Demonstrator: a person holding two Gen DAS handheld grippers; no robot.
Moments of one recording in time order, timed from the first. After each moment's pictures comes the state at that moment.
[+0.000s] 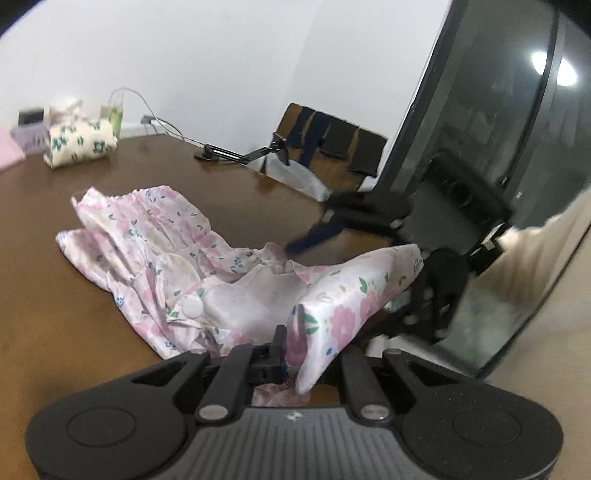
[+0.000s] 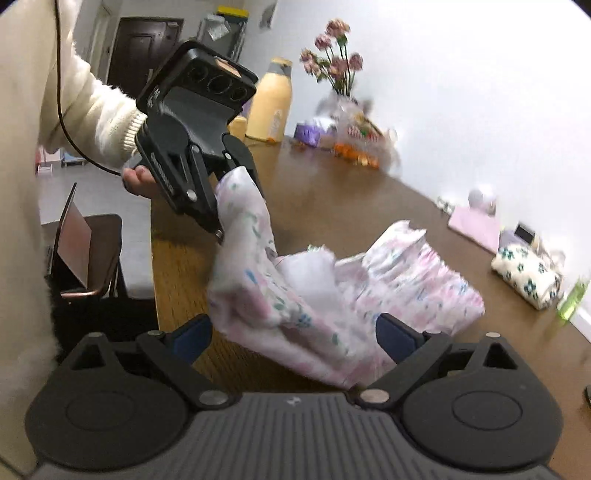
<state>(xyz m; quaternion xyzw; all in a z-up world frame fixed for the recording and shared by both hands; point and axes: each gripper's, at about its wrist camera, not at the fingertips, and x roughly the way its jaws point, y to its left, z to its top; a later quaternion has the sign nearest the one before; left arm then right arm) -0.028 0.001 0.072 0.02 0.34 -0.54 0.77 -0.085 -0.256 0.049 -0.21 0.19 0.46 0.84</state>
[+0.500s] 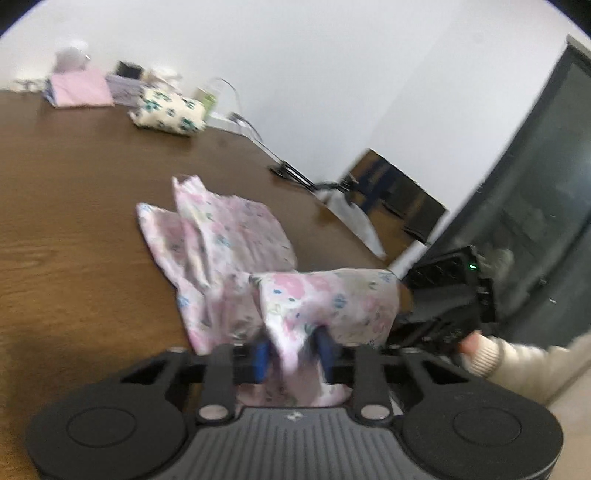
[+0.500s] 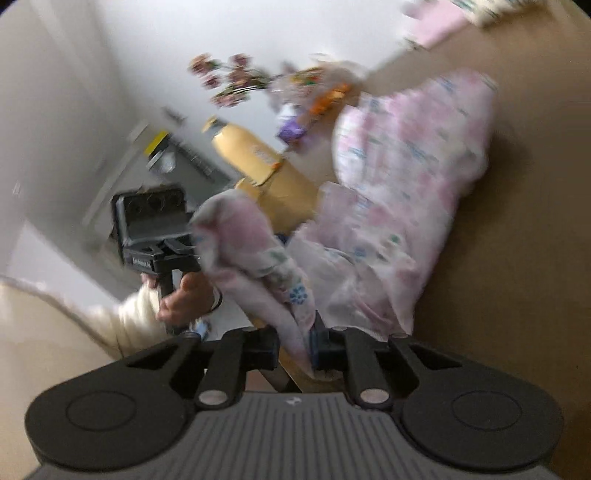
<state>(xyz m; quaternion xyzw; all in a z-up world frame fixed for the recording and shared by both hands) -0.036 0.024 0.067 -0.12 0.37 -0.42 0.82 -0.022 -0.313 -0.007 0.28 0.42 0.47 0.73</state>
